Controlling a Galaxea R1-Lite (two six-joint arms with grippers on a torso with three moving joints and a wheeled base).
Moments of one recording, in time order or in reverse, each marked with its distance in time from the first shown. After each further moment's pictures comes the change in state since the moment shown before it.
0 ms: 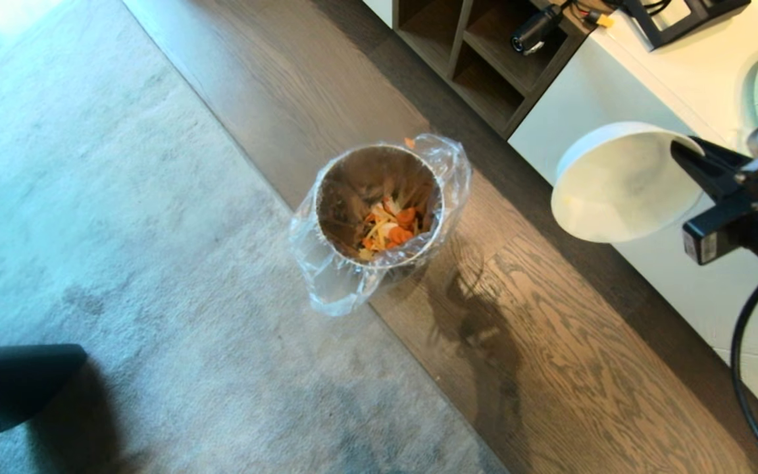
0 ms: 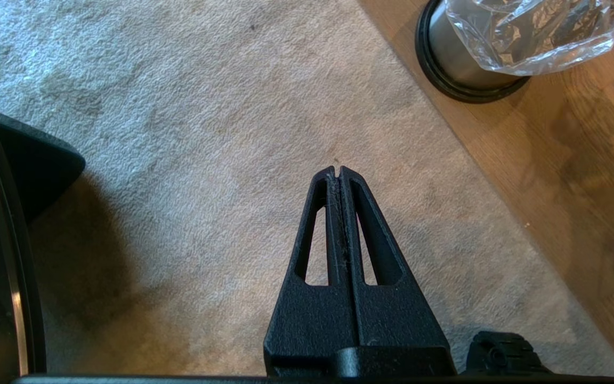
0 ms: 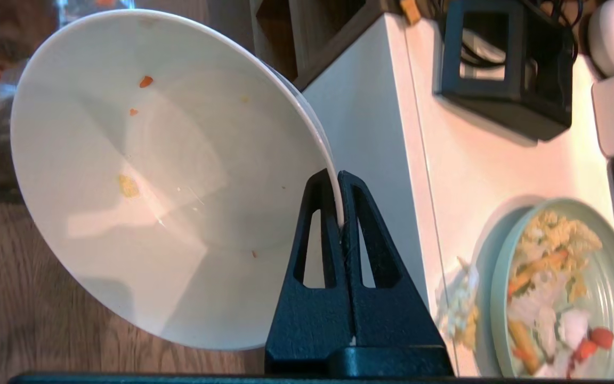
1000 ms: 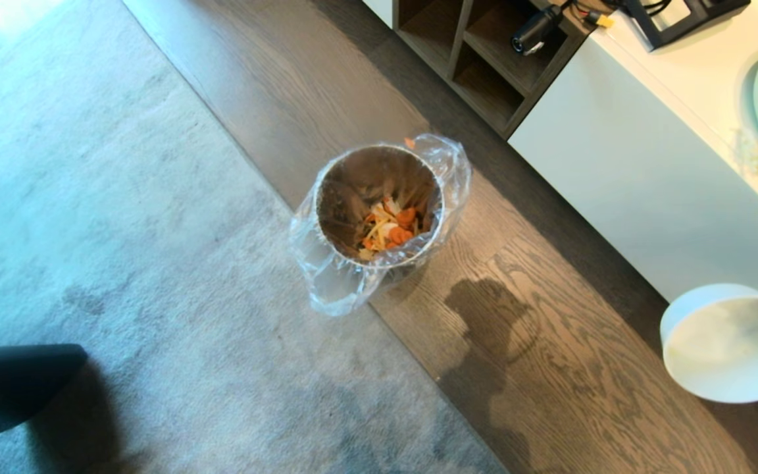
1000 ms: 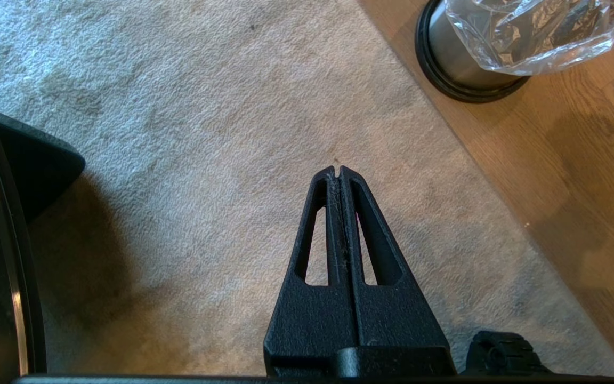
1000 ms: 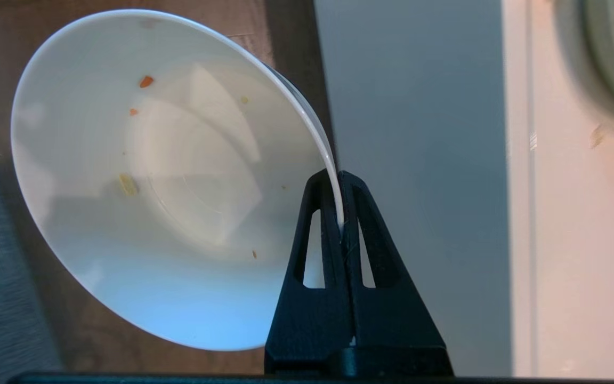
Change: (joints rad) left arm 0.000 0.000 0.000 0.000 0.000 0.000; right arm -0.551 -0.386 0.338 0.414 0.376 0.232
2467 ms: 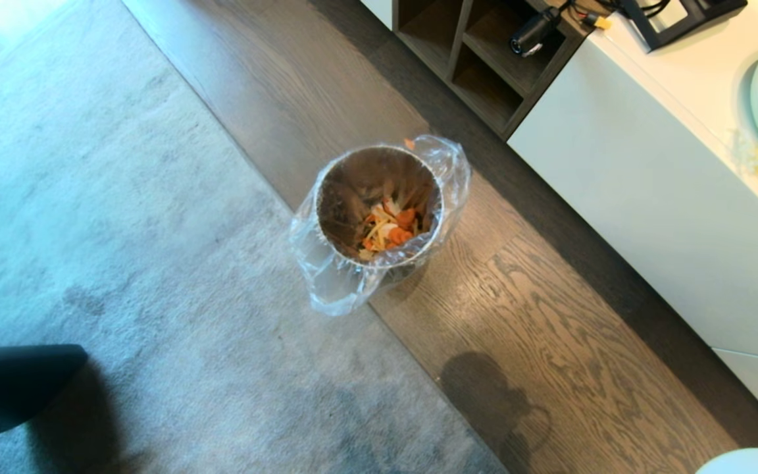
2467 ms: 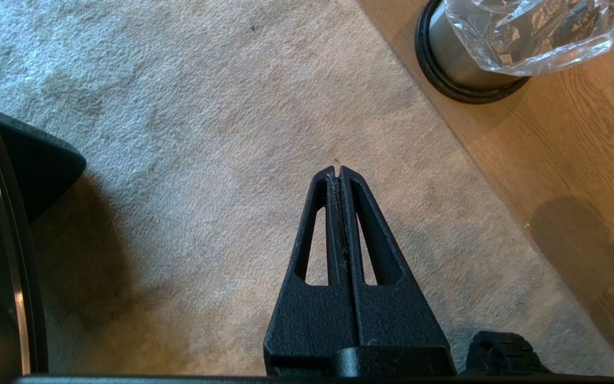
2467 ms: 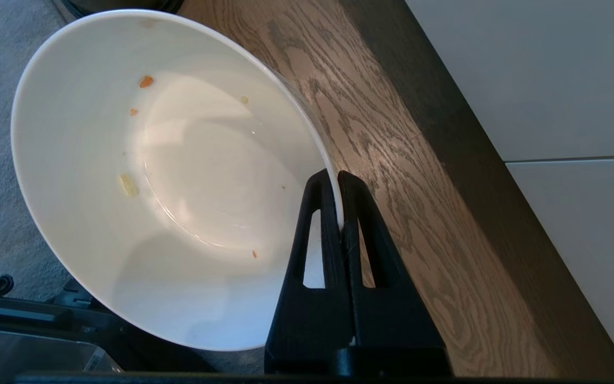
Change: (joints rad) left arm 0.000 0.000 0.000 0.000 0.000 0.000; right arm 0.016 -0.813 0.229 0.579 0.031 0.494
